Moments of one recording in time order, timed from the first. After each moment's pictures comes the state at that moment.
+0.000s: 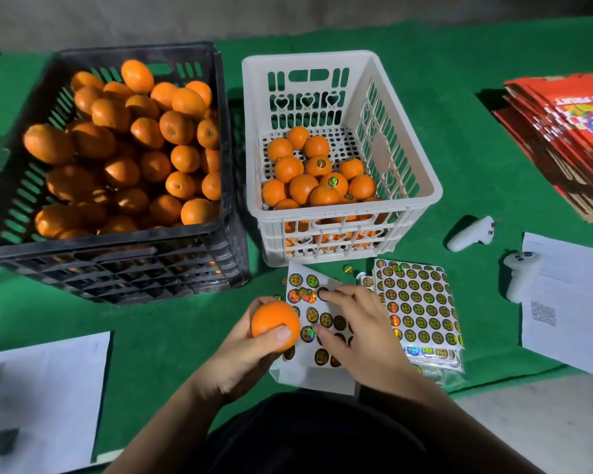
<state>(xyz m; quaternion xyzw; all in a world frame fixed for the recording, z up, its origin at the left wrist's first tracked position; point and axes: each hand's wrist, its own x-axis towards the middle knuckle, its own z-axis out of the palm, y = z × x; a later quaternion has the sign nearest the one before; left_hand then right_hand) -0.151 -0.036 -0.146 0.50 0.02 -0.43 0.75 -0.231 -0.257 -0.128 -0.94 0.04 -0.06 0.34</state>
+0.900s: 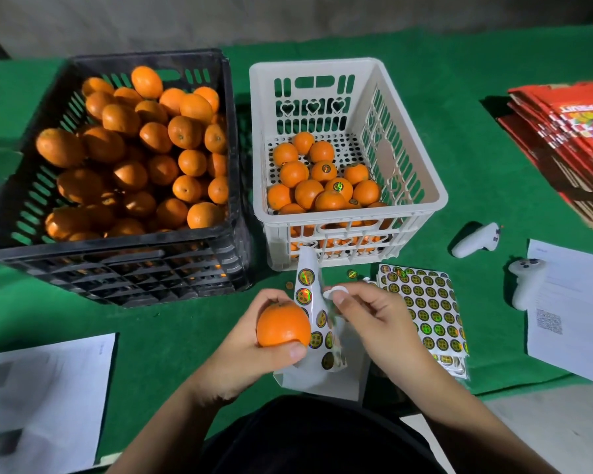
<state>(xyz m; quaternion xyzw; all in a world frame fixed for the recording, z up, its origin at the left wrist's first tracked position) -0.149 -0.034 -0.095 0.61 -0.11 -0.37 0.69 -0.212 -0.252 -0.083 -0.72 0.14 -0.05 0.67</state>
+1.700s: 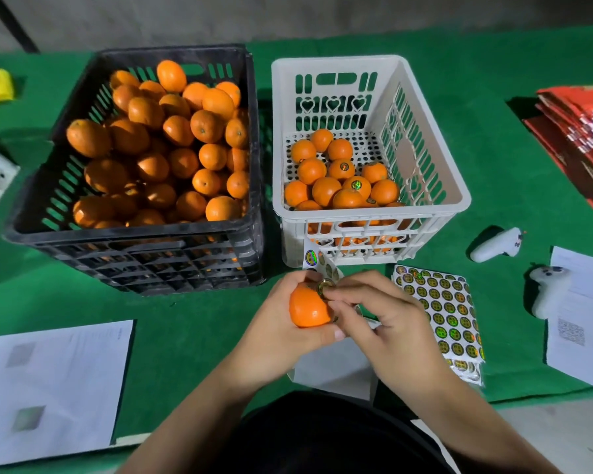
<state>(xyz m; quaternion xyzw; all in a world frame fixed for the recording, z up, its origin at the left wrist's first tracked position) -0.148 -0.063 -0.079 0.71 -0.12 -0.26 0.64 -0.215 -0.233 -0.052 -0.87 -0.04 -0.18 0.47</state>
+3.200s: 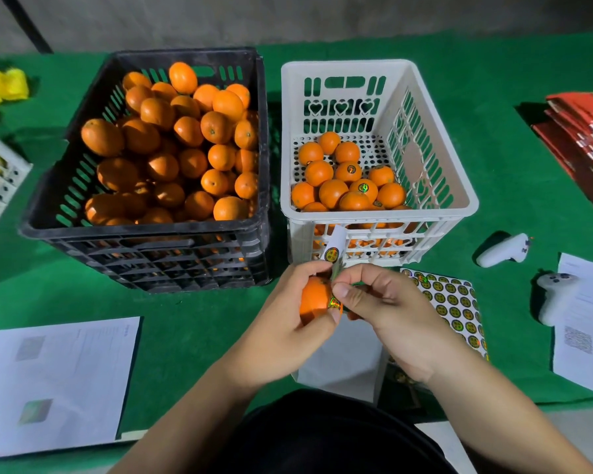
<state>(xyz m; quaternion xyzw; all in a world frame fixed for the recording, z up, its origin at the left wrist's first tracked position) -0.144 -0.054 -0.070 0.77 -0.22 -0.23 0.55 -0.193 -0.232 -0.020 -0.68 0.16 0.08 0.71</state>
